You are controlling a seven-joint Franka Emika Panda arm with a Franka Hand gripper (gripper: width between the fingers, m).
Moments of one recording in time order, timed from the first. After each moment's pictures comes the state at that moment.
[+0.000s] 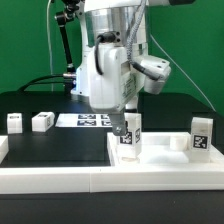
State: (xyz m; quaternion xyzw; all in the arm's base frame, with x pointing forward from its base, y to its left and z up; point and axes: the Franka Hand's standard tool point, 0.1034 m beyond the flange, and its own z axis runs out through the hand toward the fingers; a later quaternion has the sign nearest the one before) arm 0.627 0.000 0.083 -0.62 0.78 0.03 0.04
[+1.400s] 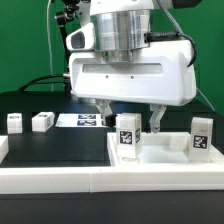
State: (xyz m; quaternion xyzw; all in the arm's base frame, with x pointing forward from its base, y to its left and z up) arm 0.625 0.005 0.079 -0.95 0.32 0.00 0.05
